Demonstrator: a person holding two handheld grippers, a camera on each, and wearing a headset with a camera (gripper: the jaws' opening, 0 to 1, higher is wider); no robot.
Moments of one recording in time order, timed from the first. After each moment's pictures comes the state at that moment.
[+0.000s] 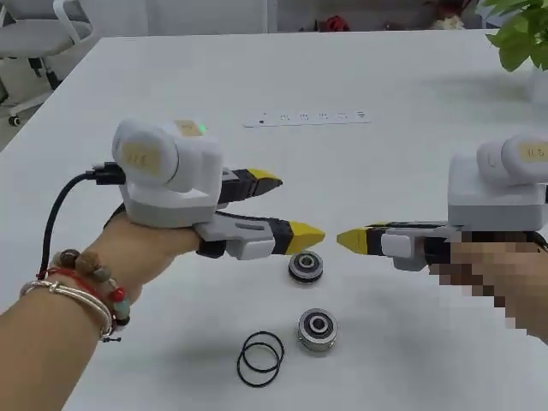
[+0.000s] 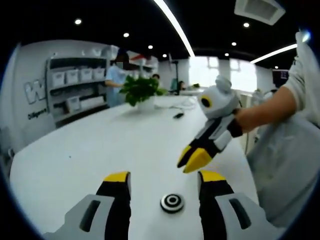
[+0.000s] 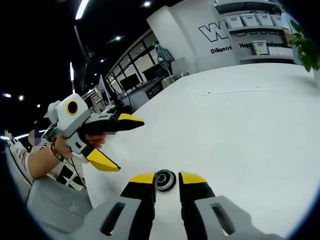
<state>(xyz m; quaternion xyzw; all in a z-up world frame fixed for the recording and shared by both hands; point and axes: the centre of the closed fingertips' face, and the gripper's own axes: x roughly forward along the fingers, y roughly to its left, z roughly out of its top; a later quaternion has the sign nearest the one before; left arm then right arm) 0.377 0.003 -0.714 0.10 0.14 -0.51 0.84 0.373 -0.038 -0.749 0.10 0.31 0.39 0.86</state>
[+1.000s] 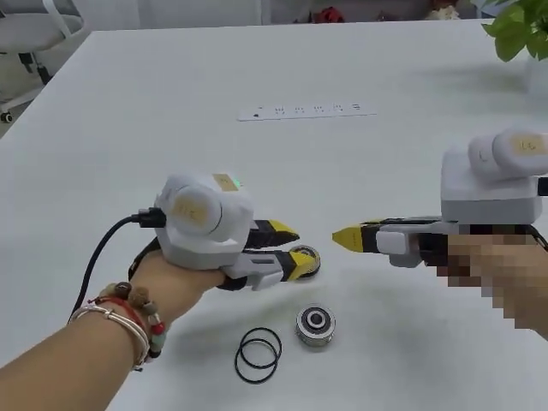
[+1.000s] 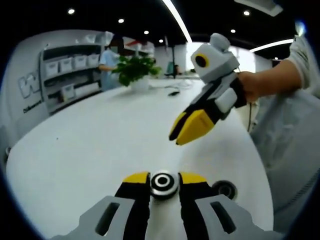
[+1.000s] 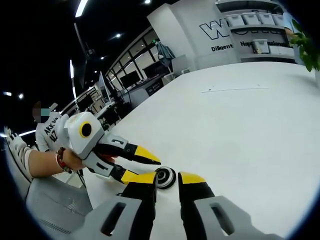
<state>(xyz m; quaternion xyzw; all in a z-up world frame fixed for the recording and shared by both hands) 0.368 -0.009 -0.780 0.13 0.19 -0.51 0.82 0.371 -0.036 -0.756 0.09 0.32 0.40 0.86</state>
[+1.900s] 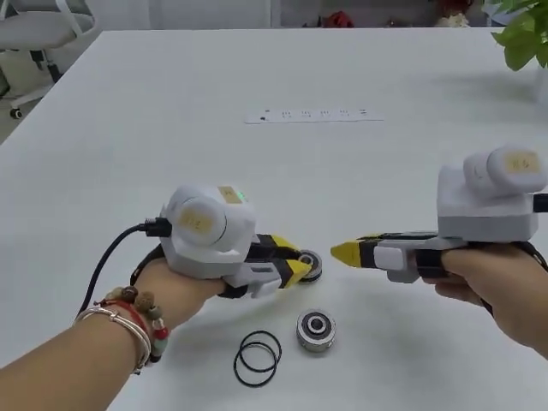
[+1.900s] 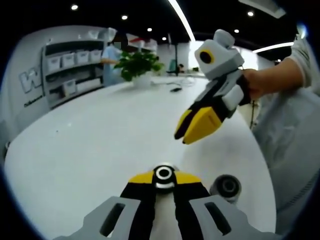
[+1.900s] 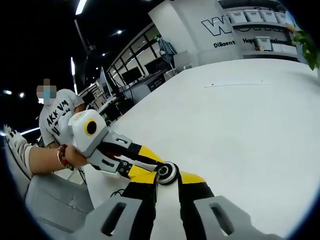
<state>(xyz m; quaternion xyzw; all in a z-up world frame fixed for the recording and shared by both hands) 0.373 -0.004 -0.793 0.12 0.21 -0.51 0.83 0.364 -0.030 -0.765 0.09 0.33 0.41 0.85</state>
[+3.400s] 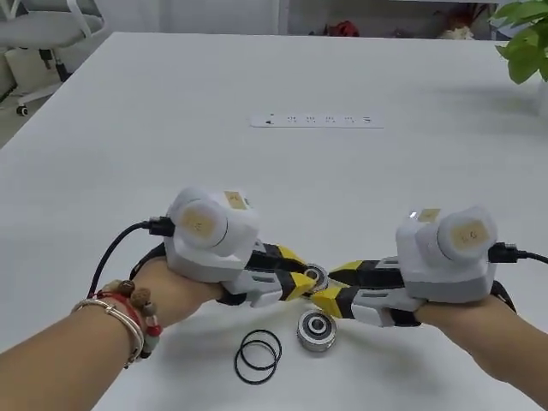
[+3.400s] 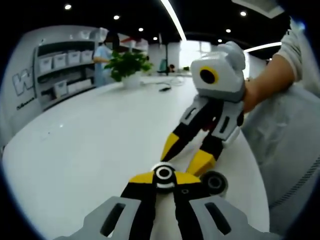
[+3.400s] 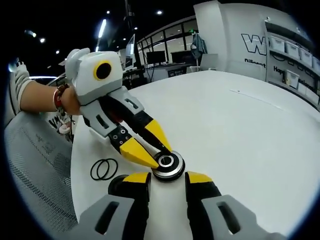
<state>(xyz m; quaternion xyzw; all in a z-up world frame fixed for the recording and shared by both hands) 0.350 -0.007 -0.792 0.13 0.21 -0.54 0.81 0.346 -0.009 -0.805 -0.08 0.27 0.47 0.84</state>
